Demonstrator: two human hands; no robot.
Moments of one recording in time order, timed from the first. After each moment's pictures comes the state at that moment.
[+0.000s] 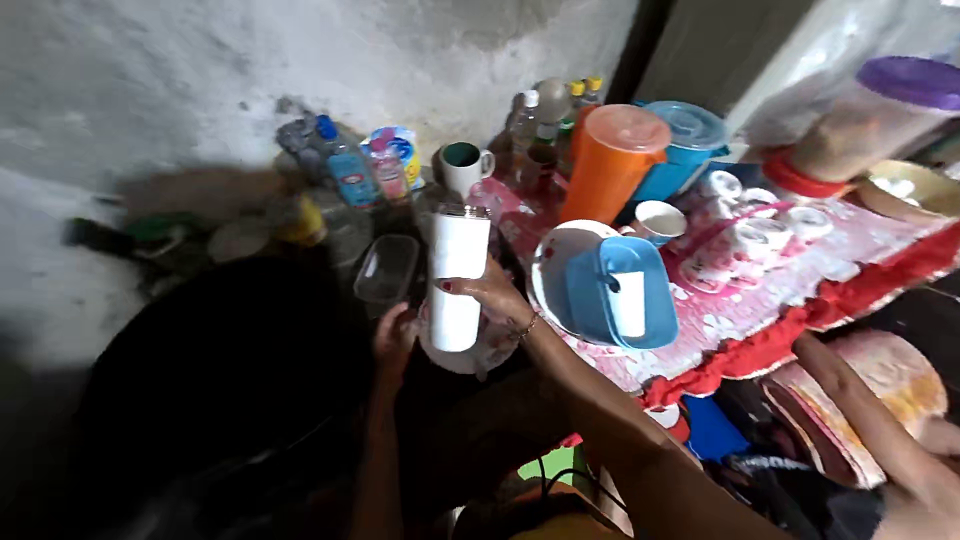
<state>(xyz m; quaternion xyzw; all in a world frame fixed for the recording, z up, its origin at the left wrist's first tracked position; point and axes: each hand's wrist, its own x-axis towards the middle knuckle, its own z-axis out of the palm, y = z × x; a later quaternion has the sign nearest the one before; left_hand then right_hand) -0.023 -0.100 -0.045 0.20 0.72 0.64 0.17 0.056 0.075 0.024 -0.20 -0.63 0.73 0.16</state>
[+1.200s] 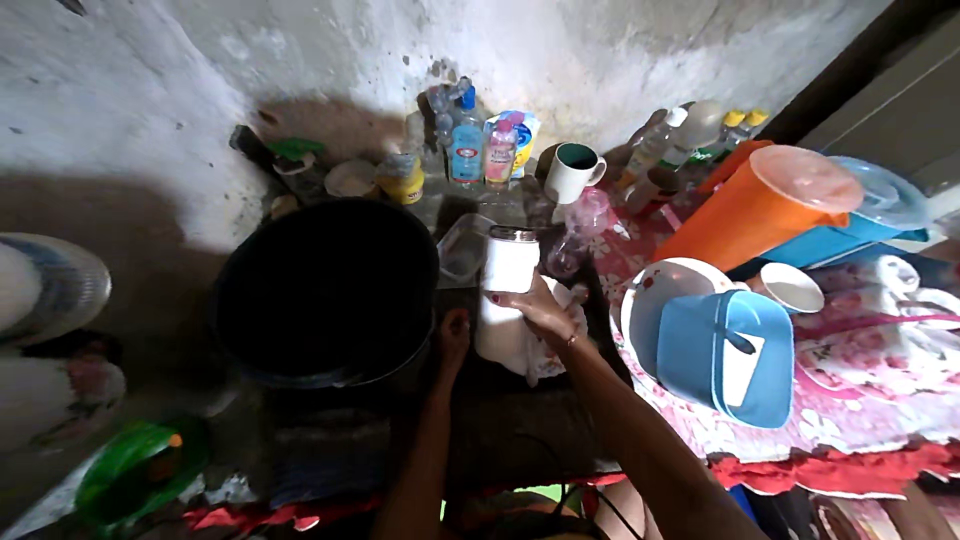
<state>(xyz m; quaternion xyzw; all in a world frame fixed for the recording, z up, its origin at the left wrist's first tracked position) -0.019 -0.118 -0.080 0.11 0.82 0.53 0.17 0.015 0.045 -0.012 -0.20 -0.65 0.72 0.09</state>
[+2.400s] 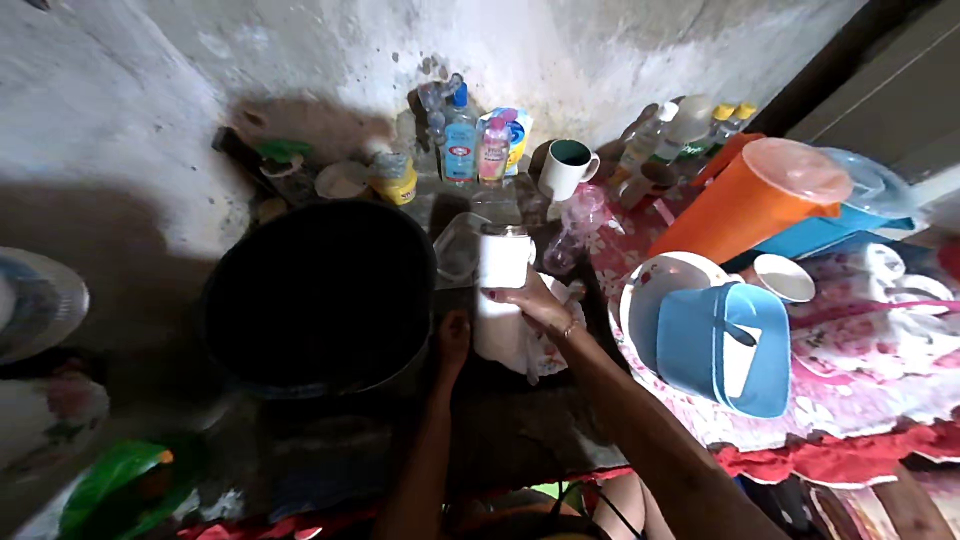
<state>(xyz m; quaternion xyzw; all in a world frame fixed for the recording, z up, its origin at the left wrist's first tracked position) -0.020 -0.119 -0.076 0.12 0.82 0.53 0.19 0.010 0.046 -0.006 -0.20 -0.67 0.71 0.06</state>
